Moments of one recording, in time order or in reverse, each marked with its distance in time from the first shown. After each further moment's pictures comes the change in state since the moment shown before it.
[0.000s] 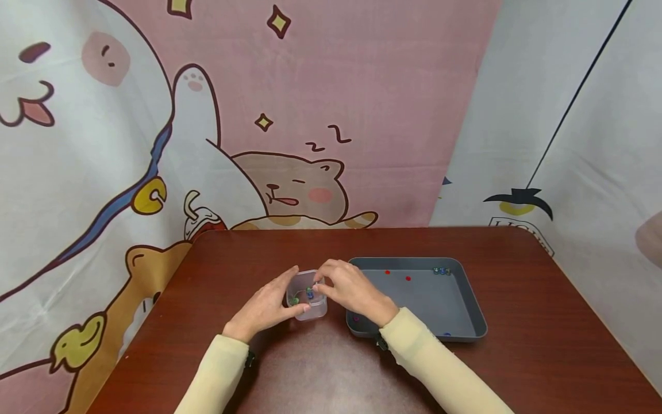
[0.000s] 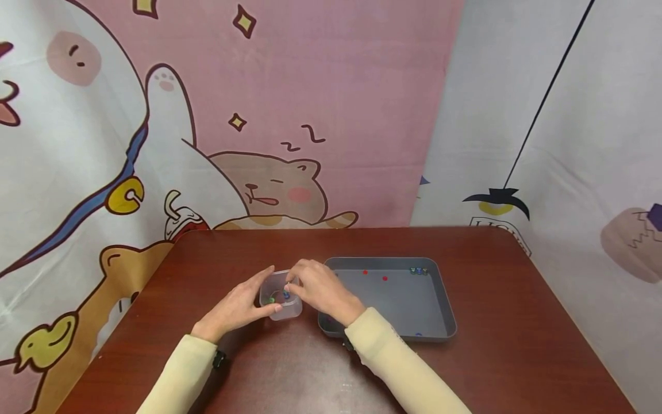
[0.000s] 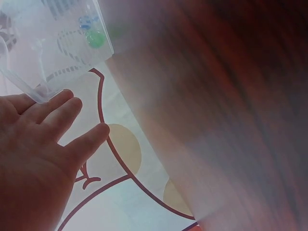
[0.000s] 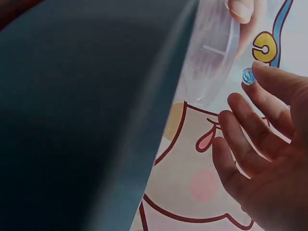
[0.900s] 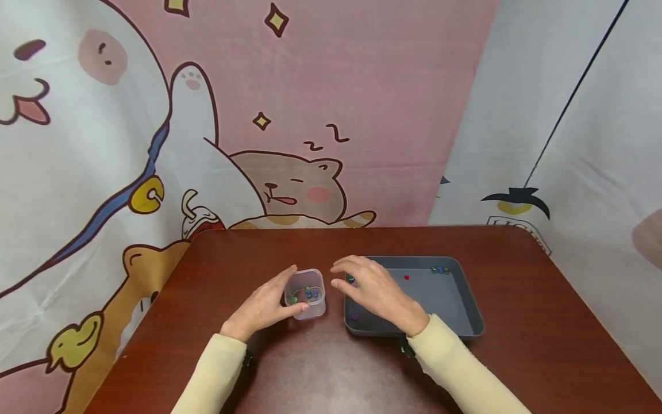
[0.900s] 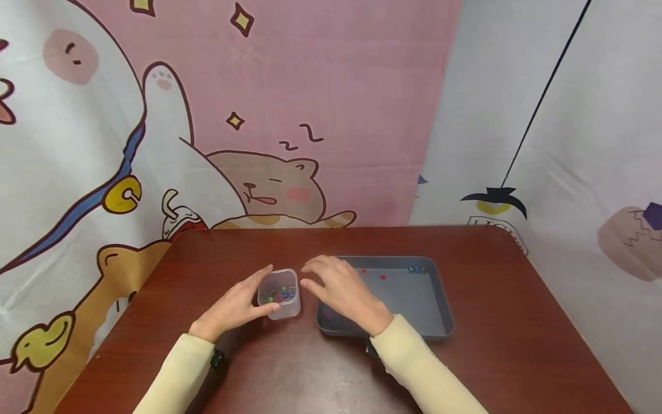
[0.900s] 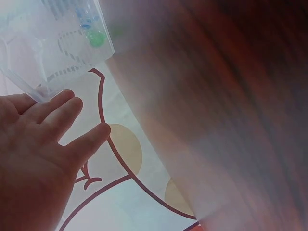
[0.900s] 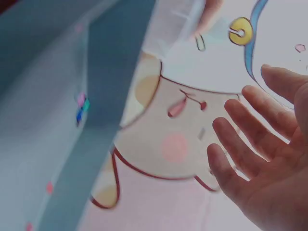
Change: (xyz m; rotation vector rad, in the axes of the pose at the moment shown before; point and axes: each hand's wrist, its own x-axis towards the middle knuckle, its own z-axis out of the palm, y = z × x) left_hand 0.000 0.000 0.000 0.009 0.014 0.022; right_hand -0.037 0.000 -0.040 -0.067 0.123 0.016
